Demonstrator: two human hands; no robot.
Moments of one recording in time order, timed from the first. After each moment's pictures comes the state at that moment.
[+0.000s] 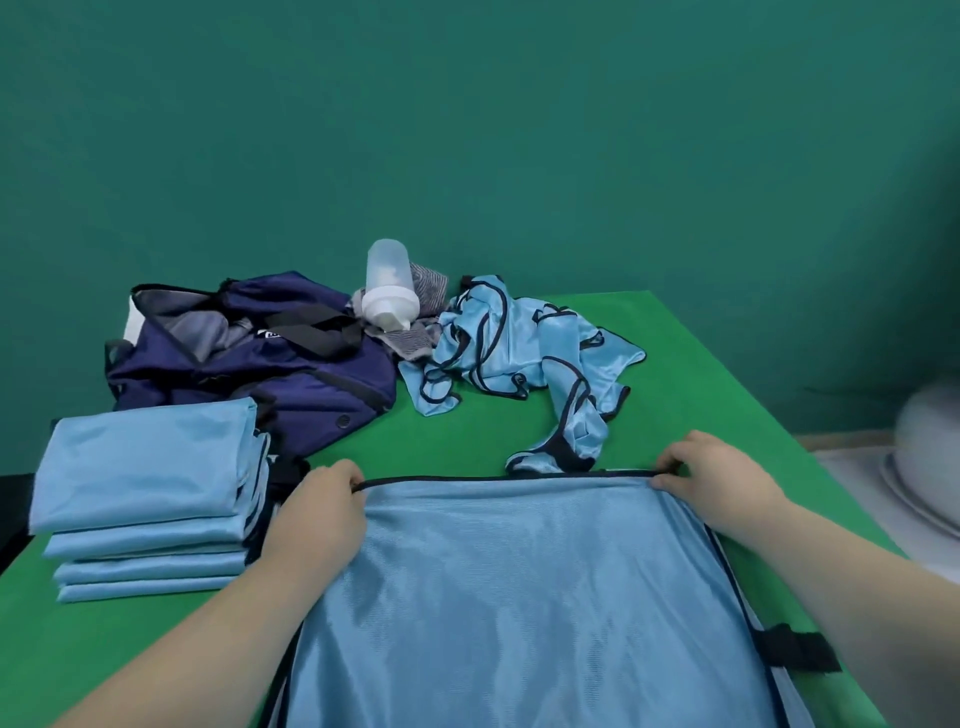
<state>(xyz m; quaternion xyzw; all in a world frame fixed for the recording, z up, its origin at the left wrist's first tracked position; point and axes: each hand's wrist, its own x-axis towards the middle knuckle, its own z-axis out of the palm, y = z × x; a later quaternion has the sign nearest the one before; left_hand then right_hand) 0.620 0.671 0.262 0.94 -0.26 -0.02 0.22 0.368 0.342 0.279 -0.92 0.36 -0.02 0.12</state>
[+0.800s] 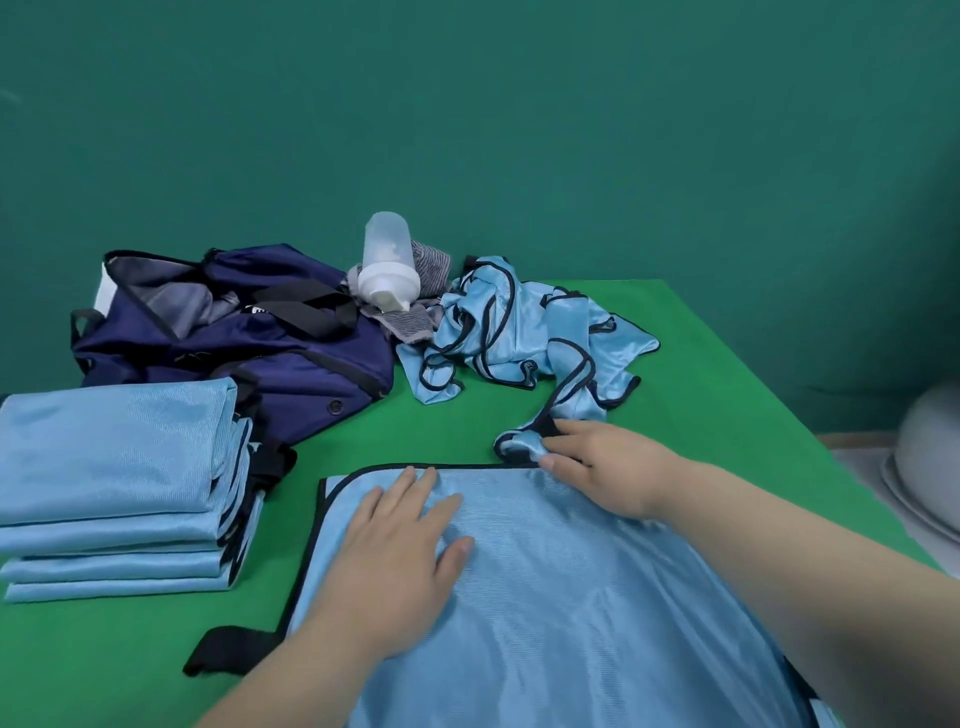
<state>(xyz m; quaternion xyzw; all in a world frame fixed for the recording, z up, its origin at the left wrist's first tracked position) 0.560 0.645 0.230 0.88 -0.46 -0.02 0.10 0.455 0.392 0.285 -0.98 0.14 0.08 0.13</state>
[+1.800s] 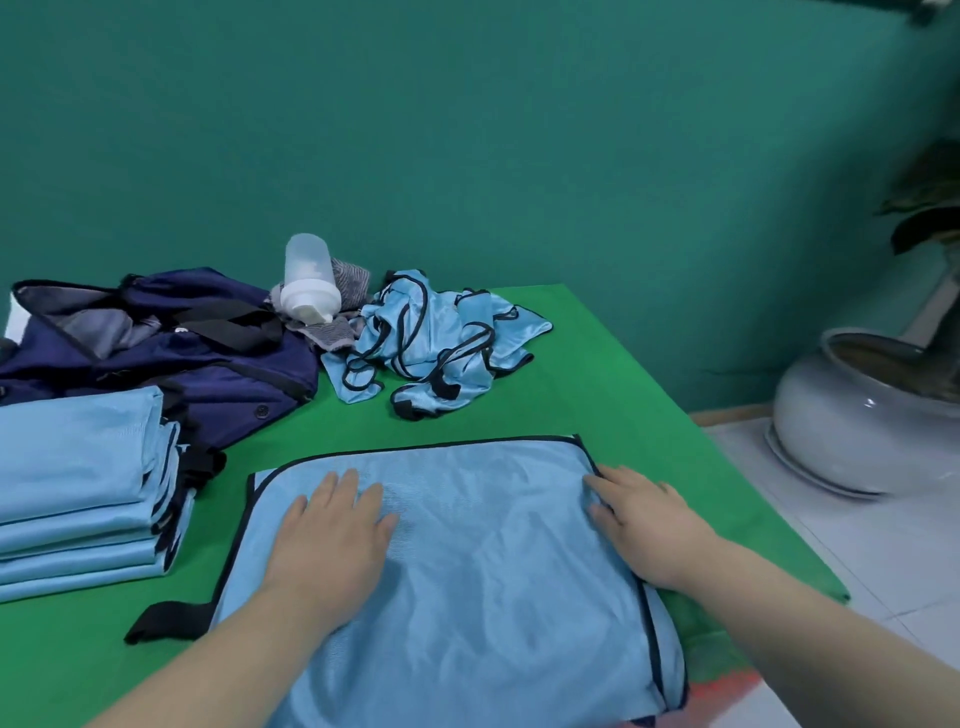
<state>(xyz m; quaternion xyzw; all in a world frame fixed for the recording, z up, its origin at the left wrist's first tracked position) 0.521 0.642 0.251 0.91 -0.42 -0.02 0.00 0.287 0.402 0.263 -0.95 0.31 0.04 0.08</state>
